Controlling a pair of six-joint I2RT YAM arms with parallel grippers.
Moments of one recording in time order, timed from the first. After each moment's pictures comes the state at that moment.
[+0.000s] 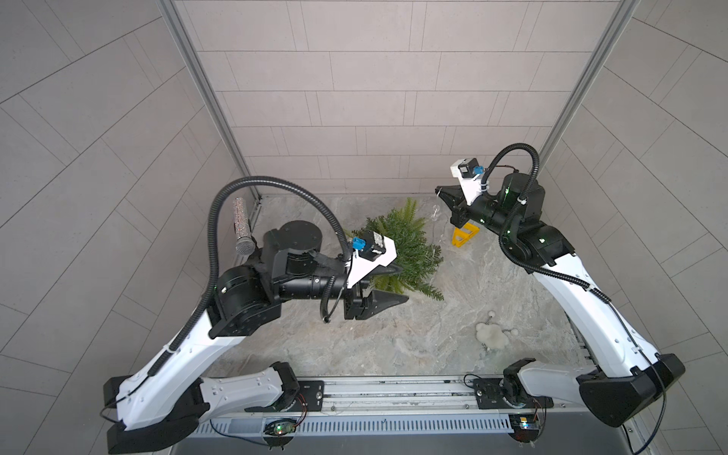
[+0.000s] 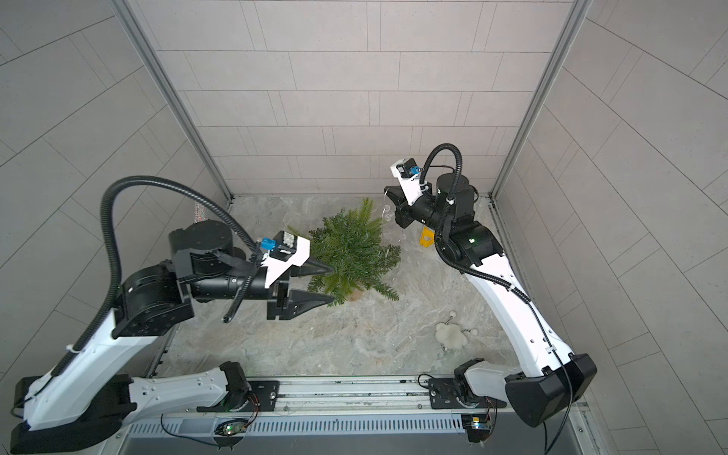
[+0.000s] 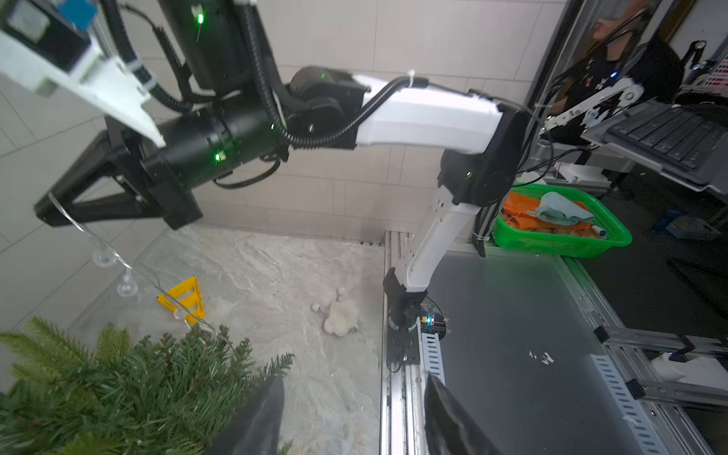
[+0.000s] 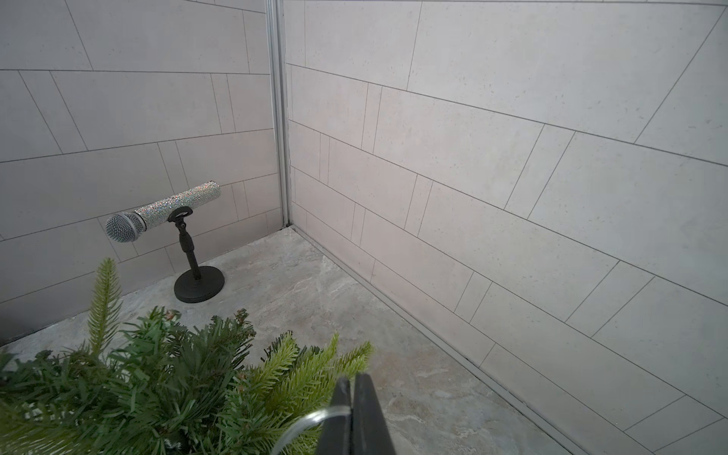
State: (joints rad) left arm -0.96 1.06 1.57 -0.82 0.47 0.11; right arm 0.35 1.24 1.44 -0.33 -0.34 -0.16
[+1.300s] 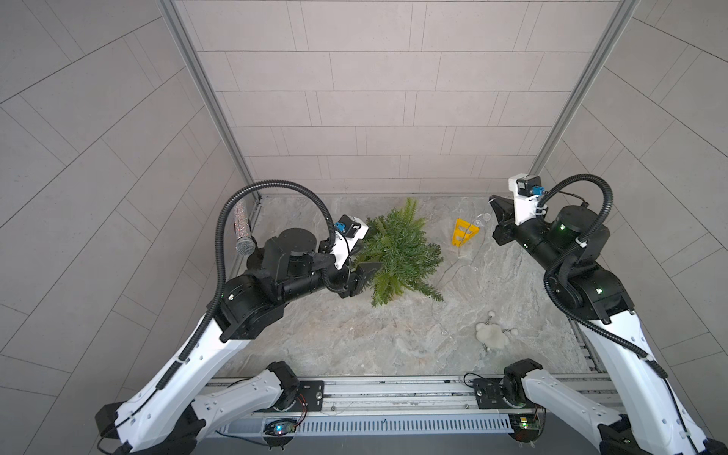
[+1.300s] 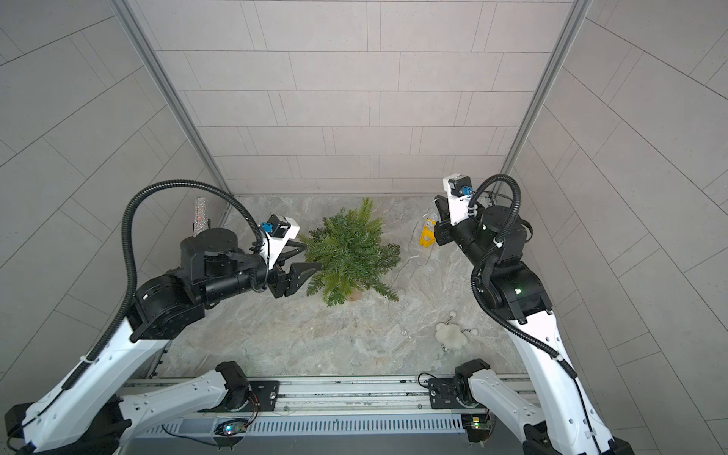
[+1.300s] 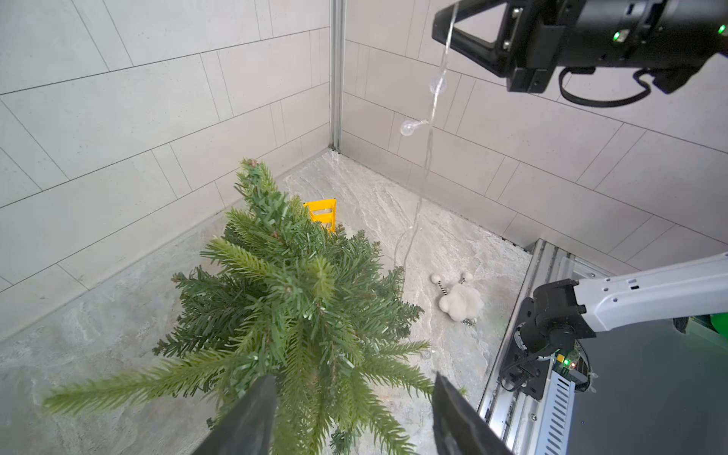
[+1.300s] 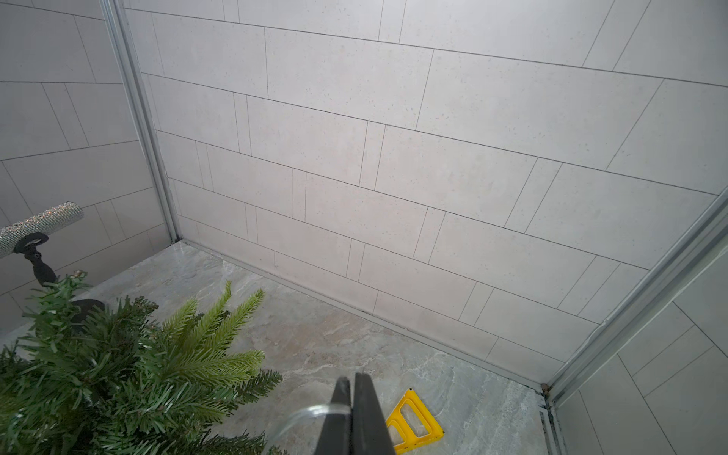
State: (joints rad) left arm -0.78 0.95 1.35 -0.76 0.16 -0.02; right arm 0.25 0.91 1.30 -0.46 -0.05 -0.11
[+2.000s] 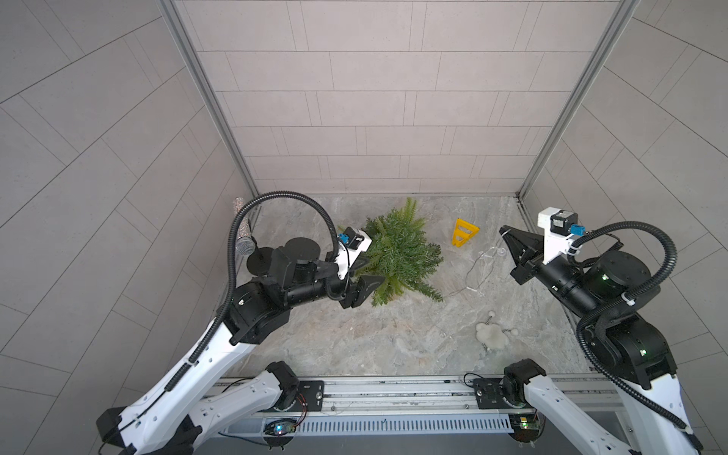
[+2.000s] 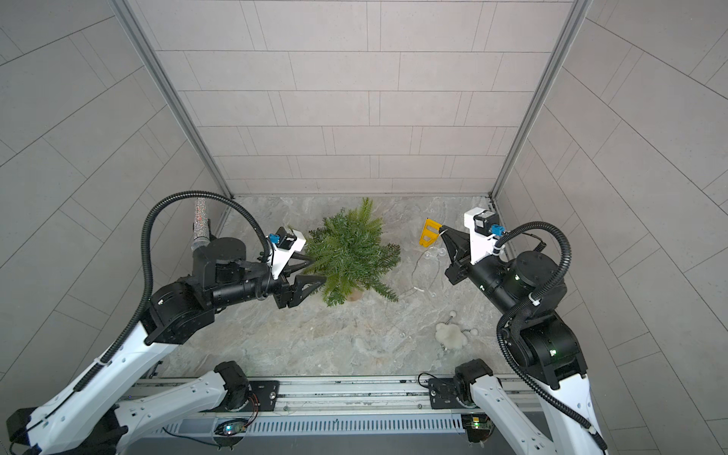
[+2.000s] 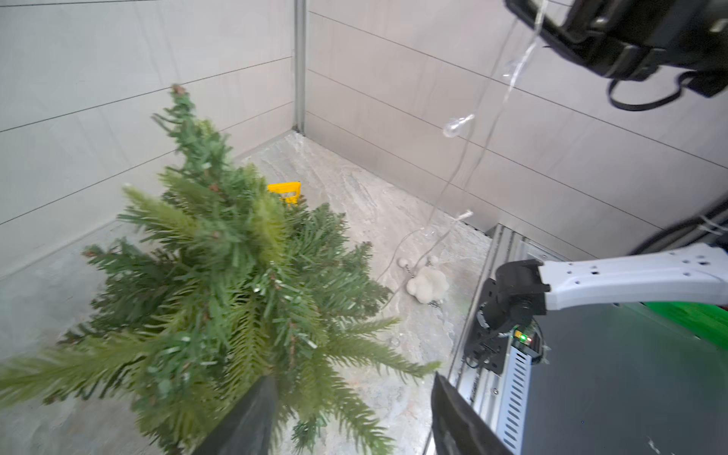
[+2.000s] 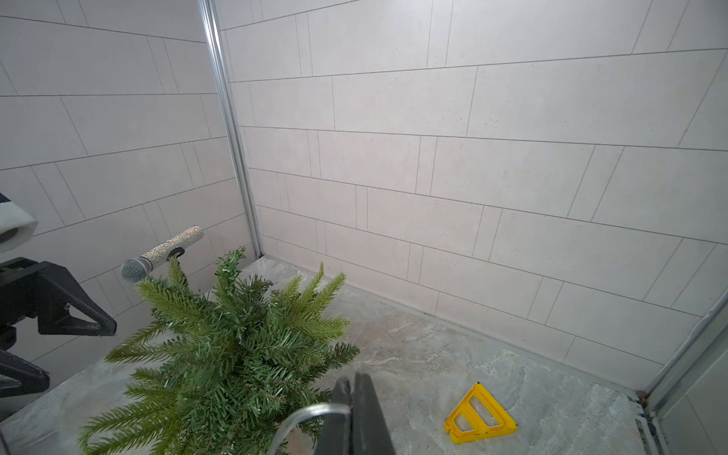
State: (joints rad) left arm -0.76 0.89 1.20 -0.68 0.34 -0.05; right arm 0.25 0.67 1.22 -0.58 -0.24 0.03
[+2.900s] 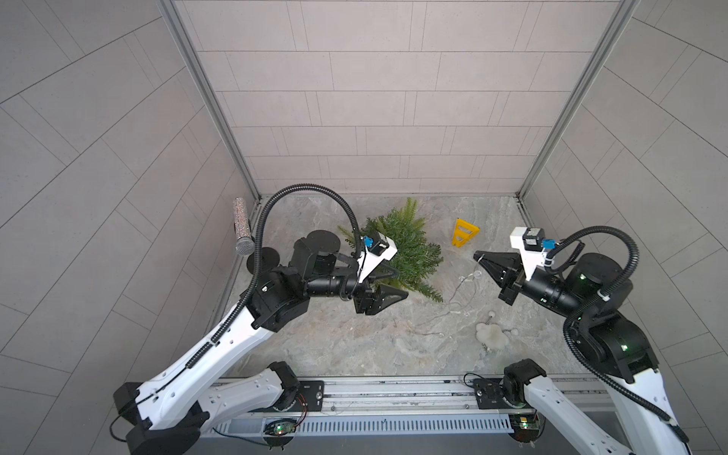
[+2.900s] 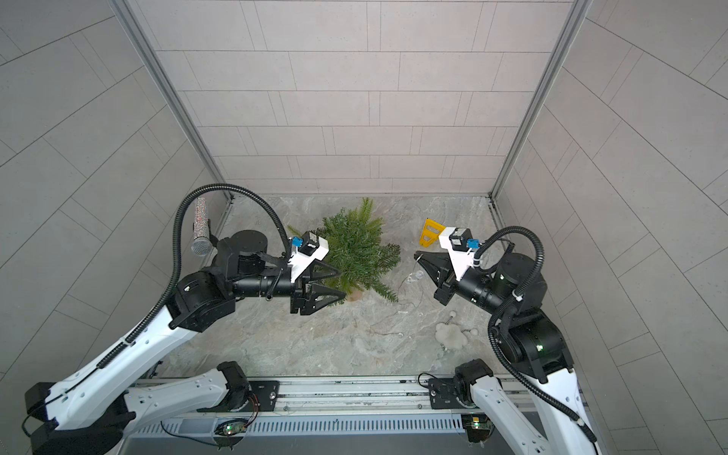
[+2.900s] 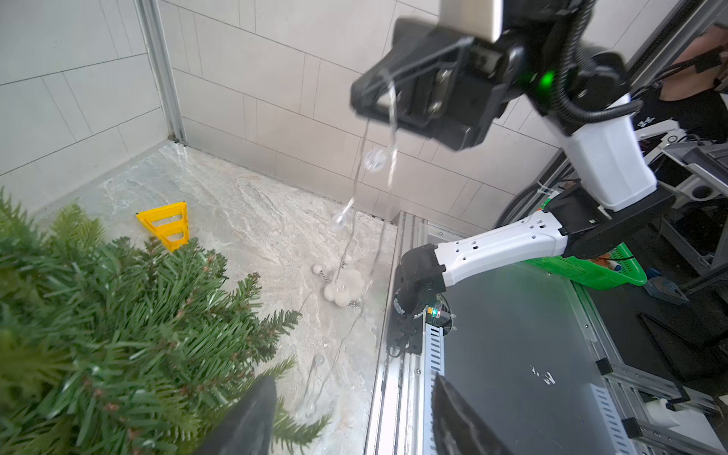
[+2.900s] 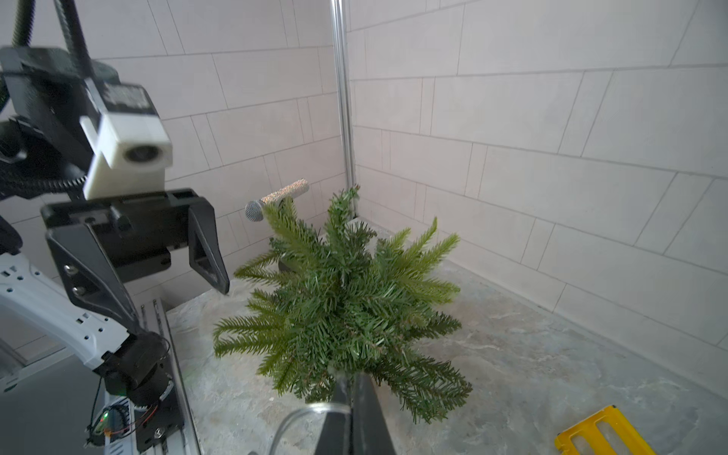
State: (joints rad) left arm -0.84 1.02 1.25 -0.58 0.58 -0.03; right arm 0.25 0.64 1.06 -0.57 -0.60 0.00
